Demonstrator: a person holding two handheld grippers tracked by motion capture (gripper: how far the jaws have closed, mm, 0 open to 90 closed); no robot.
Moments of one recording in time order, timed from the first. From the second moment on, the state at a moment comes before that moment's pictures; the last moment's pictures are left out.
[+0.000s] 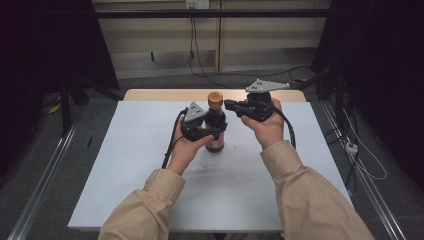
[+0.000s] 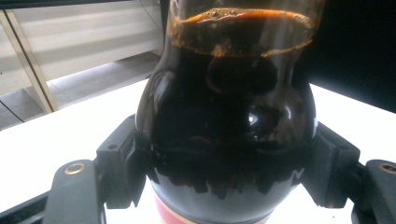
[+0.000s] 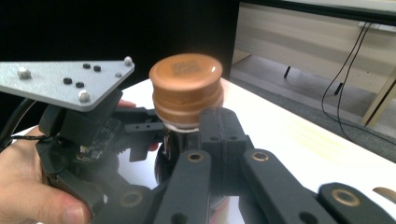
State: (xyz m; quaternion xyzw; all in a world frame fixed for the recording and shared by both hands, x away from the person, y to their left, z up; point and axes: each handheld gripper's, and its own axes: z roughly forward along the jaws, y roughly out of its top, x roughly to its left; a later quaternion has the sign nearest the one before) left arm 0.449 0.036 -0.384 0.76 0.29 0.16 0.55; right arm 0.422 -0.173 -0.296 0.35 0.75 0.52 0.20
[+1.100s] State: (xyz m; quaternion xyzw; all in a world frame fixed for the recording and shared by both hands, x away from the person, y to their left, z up) left arm 0.446 0.036 -0.384 0.76 0.30 0.16 0.55; right arm 0.426 -0.162 -0.285 0.35 0.75 0.52 0.20
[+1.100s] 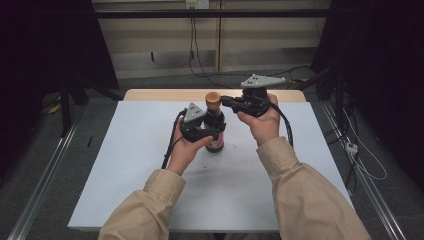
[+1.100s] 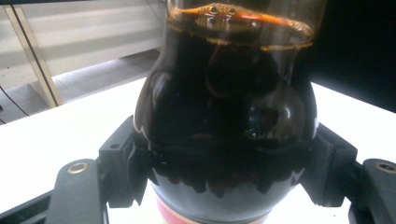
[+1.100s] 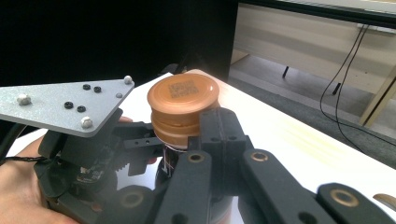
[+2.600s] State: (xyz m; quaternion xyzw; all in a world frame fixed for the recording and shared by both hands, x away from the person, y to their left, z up) left arm 0.443 0.034 -0.386 0.76 0.30 0.17 0.55; right arm 0.410 -0.171 -0.274 0.33 0.72 0.56 0.23
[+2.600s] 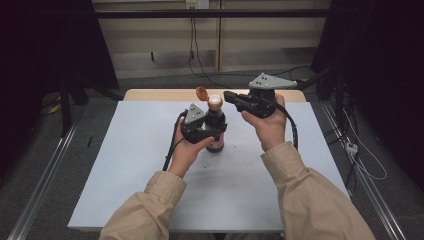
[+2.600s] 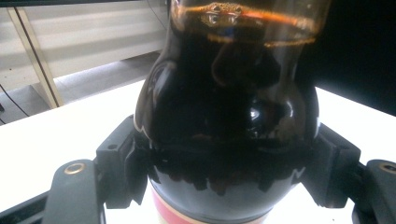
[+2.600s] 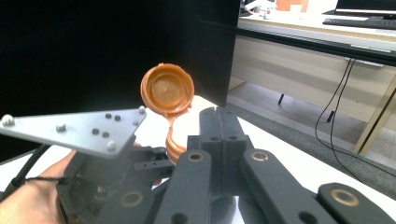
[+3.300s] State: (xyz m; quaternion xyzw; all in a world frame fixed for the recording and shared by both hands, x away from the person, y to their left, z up) left arm 0.445 0.038 -0.386 0.76 0.30 0.16 0.55; right arm 0.407 -0.182 -0.301 0.35 0.71 0.57 0.21
